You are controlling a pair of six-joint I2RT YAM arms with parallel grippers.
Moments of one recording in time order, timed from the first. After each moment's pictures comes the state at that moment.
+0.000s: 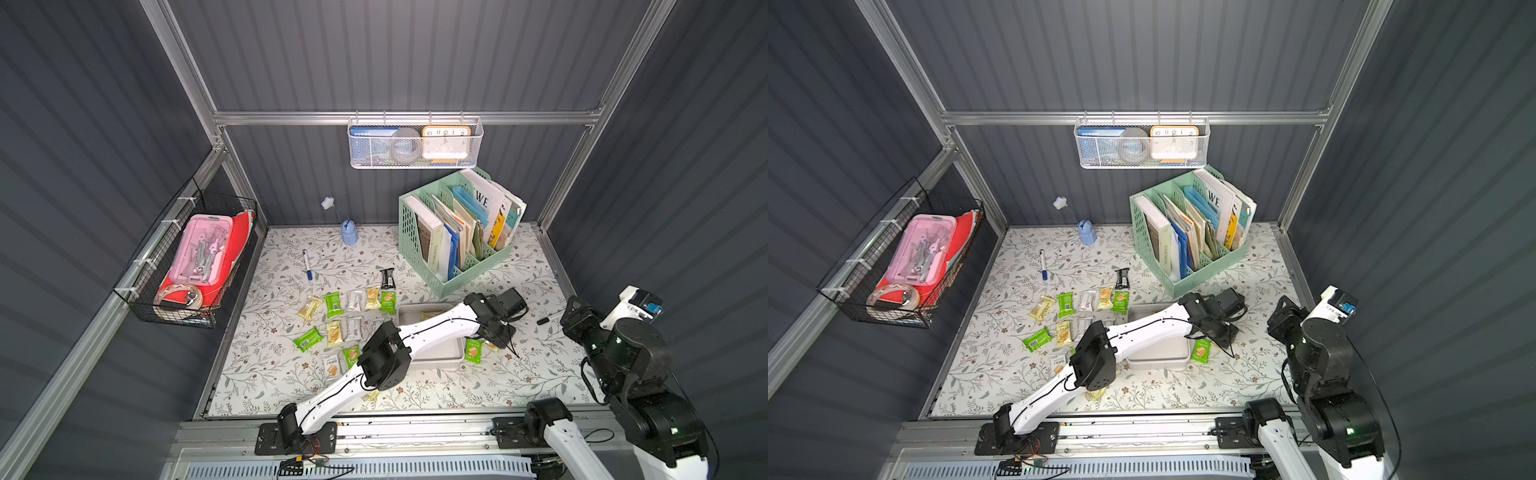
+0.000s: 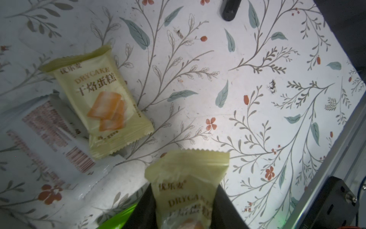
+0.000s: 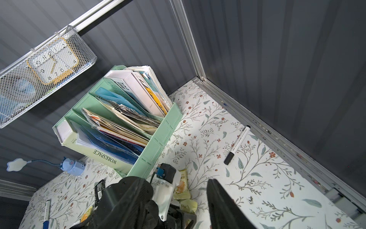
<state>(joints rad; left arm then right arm) -1.13 2.61 2.49 -0.92 0.08 -0.39 0.13 0.46 1.06 -0.93 0.39 0.59</state>
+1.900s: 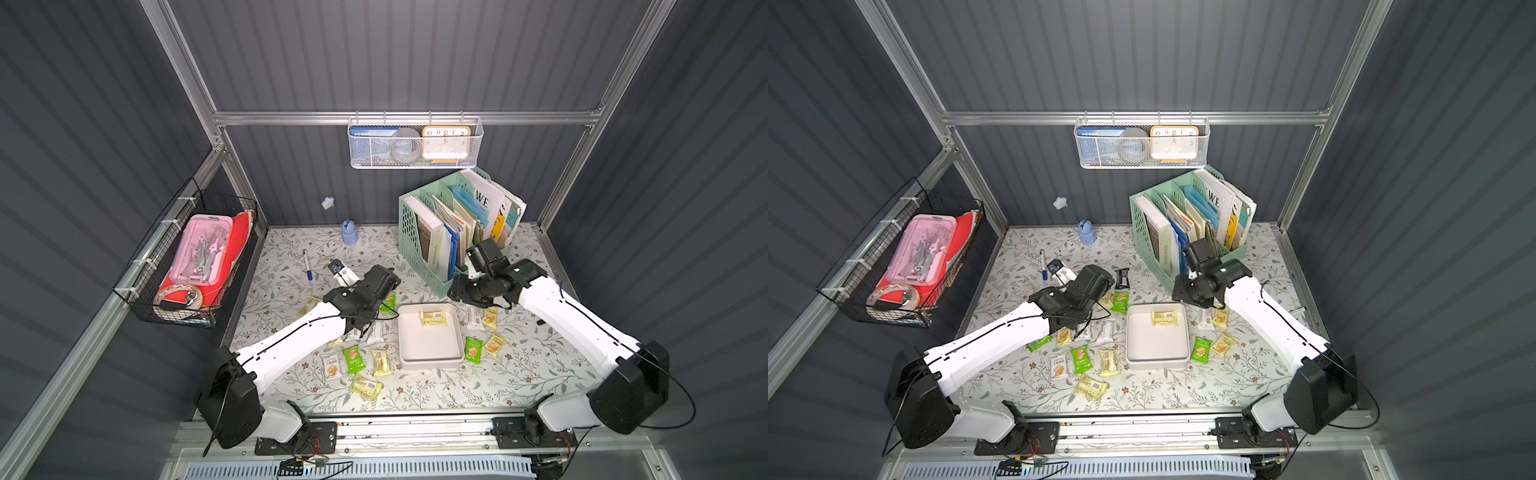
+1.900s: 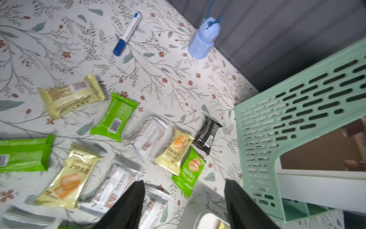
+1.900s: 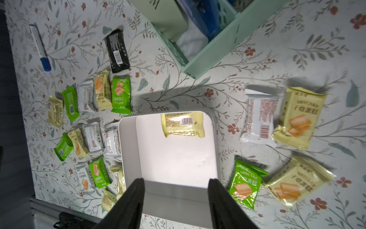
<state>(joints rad) -0.70 1.40 1.11 -0.63 -0.65 -1.29 0.50 1.48 1.31 -0.93 -0.09 0.64</state>
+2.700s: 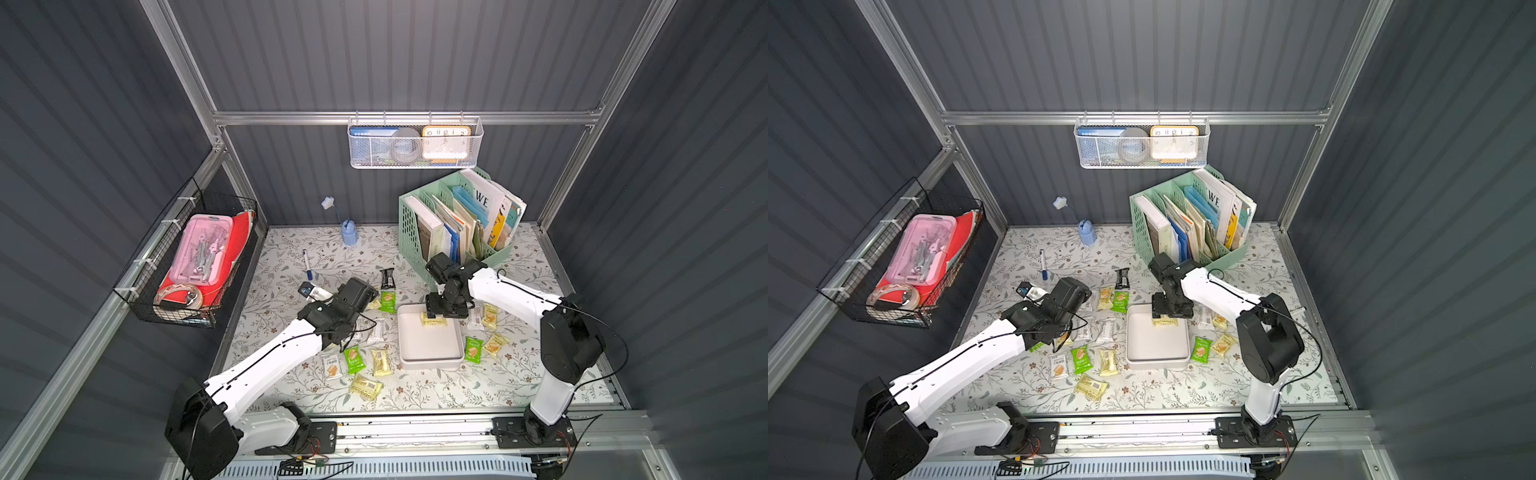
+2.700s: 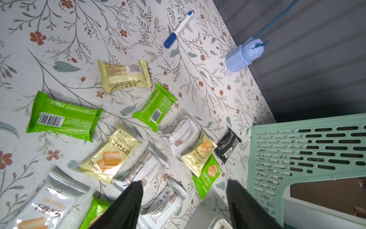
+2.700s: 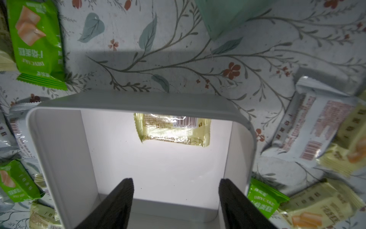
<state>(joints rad) -0.64 1.23 0.98 -0.72 -0.63 -1.52 0.60 1.80 1.36 -0.93 -0.01 0.57</state>
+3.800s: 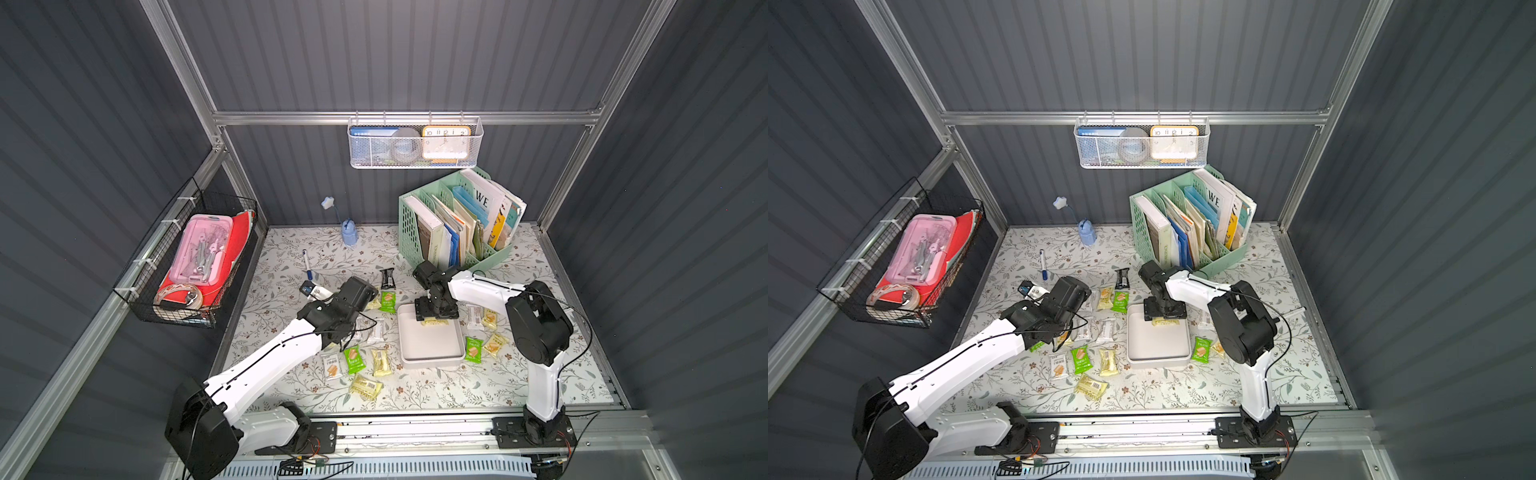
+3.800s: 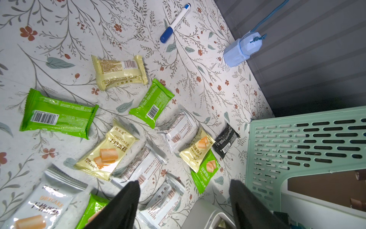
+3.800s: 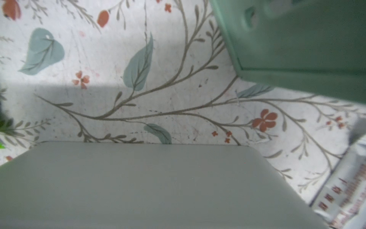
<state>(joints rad) -0.64 1.23 0.99 -0.71 -0.60 -1.49 0.62 2.00 1.40 -0.81 0.07 0.56</state>
